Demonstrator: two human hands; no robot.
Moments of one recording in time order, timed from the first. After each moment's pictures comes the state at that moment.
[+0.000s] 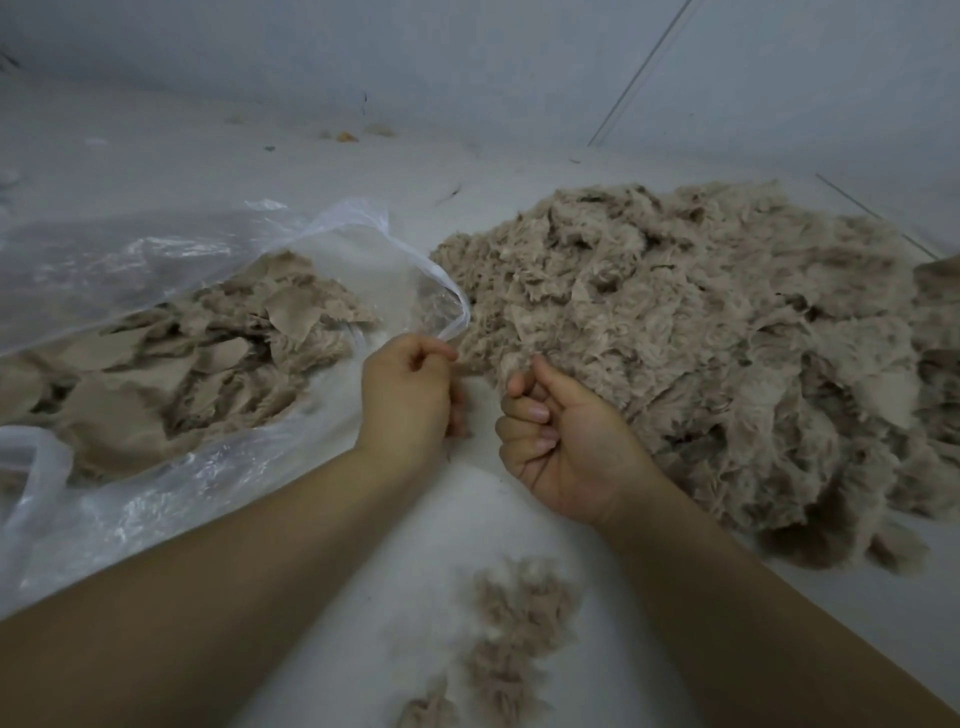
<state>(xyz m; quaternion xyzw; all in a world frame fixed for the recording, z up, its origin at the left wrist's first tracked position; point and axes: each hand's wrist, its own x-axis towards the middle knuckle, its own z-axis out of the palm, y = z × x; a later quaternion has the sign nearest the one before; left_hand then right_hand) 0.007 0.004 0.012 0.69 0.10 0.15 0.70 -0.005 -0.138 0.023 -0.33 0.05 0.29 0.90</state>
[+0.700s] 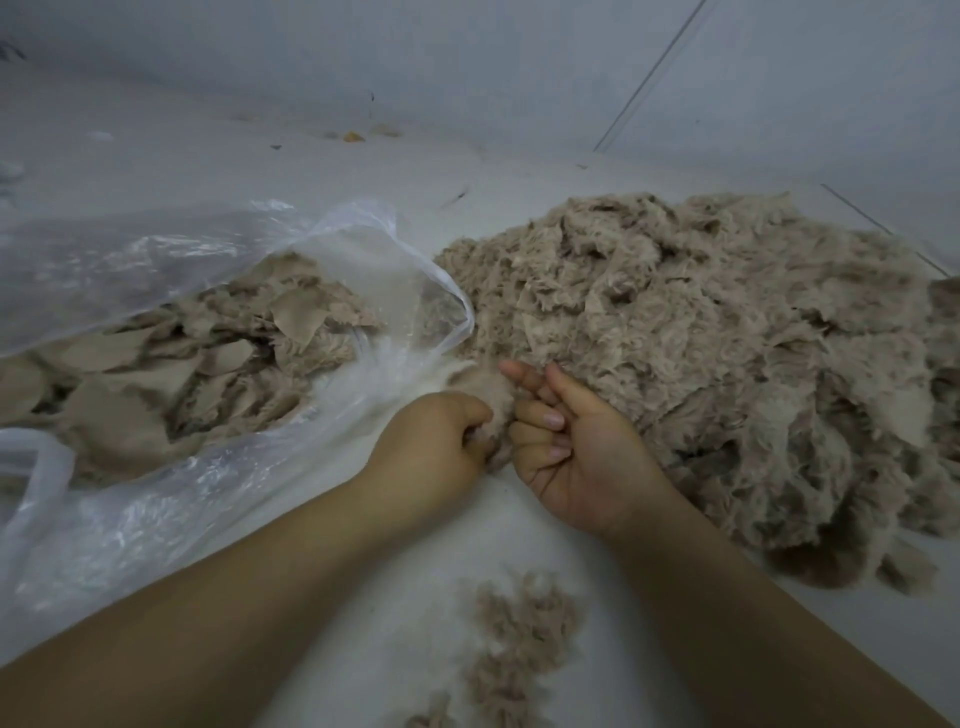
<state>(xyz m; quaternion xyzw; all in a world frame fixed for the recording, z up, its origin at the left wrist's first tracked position) -0.013 0.015 0.008 0.92 -0.16 0.08 0.35 -0.002 -0.140 0.019 -0.31 0.06 0.27 0.91</state>
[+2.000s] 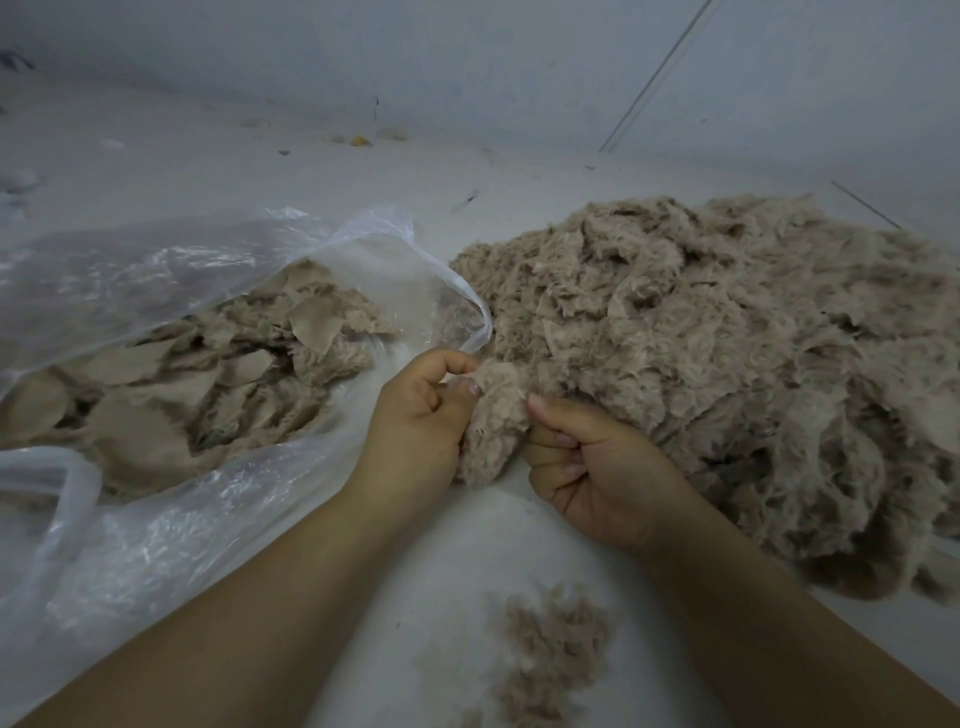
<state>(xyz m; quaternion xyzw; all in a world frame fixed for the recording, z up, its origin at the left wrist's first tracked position) -0.014 0.024 0.011 0.67 -0.05 0.10 0.73 -0.008 -0.133 0.024 -0.43 0.03 0.27 0.86</state>
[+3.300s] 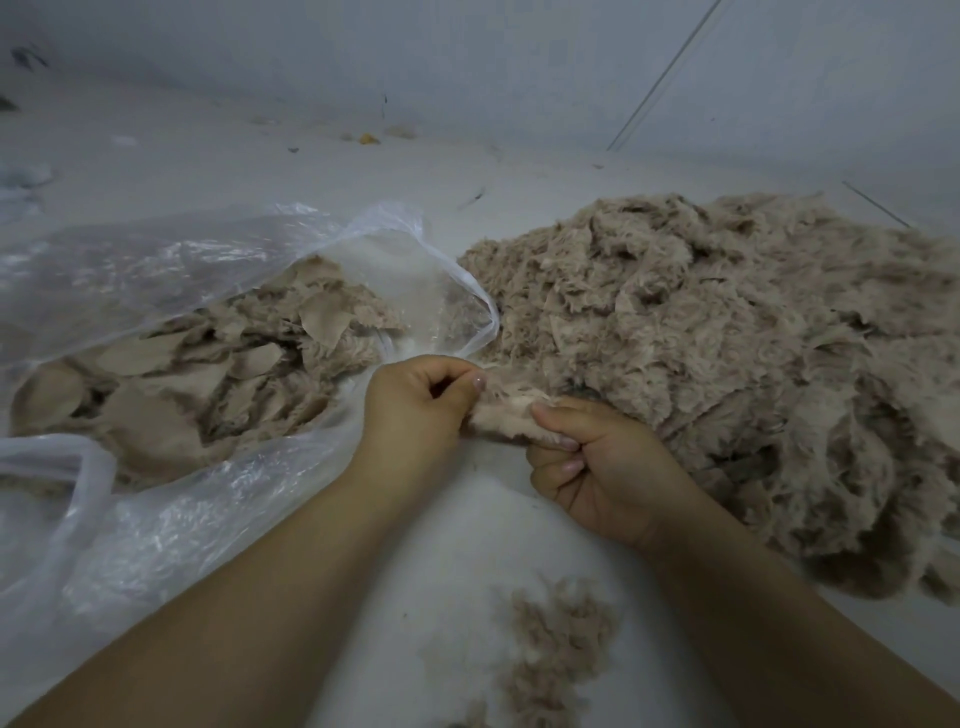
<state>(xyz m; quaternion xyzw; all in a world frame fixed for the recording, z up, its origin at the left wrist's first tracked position) -0.006 0.033 0.015 0.75 0.00 0.14 0.64 -0.009 -0.132 0.022 -0.43 0.04 0.27 0.86</state>
